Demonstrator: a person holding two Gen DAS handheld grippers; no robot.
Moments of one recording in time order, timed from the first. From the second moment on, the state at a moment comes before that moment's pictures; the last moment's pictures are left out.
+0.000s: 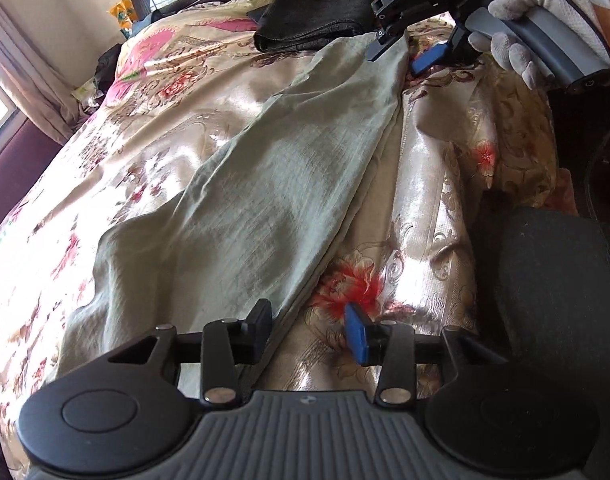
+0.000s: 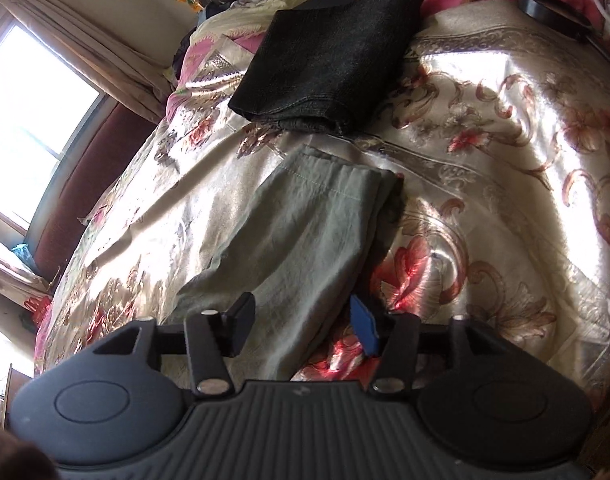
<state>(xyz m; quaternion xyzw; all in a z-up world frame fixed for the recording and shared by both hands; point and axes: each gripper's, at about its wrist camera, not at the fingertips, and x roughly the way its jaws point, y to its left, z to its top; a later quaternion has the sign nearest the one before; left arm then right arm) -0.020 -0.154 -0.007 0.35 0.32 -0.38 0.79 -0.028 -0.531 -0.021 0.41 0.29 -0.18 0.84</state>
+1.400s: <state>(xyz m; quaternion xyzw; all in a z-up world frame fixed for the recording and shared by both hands) 0.036 -0.111 0.039 0.27 0.31 -0.32 0.85 -0.031 -0.559 -0.053 0.56 0.15 -0.15 0.80</state>
